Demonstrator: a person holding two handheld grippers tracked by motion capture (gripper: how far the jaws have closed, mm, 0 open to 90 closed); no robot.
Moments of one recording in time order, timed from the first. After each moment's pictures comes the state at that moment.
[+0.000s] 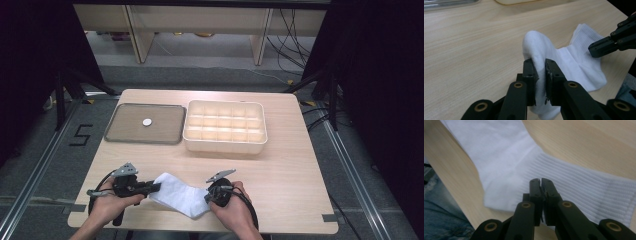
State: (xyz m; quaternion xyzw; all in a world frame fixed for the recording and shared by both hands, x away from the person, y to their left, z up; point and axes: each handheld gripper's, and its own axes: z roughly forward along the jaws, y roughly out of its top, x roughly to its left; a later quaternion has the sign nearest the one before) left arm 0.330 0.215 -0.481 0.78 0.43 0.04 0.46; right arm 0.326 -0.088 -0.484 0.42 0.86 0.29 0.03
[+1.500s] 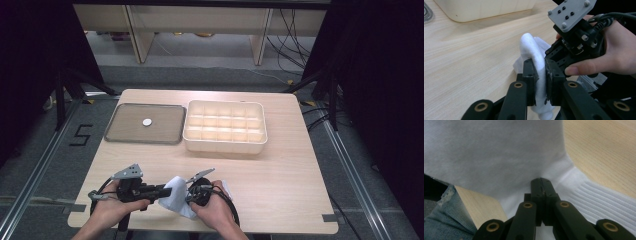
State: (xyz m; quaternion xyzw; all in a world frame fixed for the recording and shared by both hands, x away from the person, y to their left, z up) left arm 0.310 0.189 -0.449 0.77 0.38 -0.01 0.51; right arm 0.332 -0.038 -0.497 0.40 0.87 0.29 -0.02
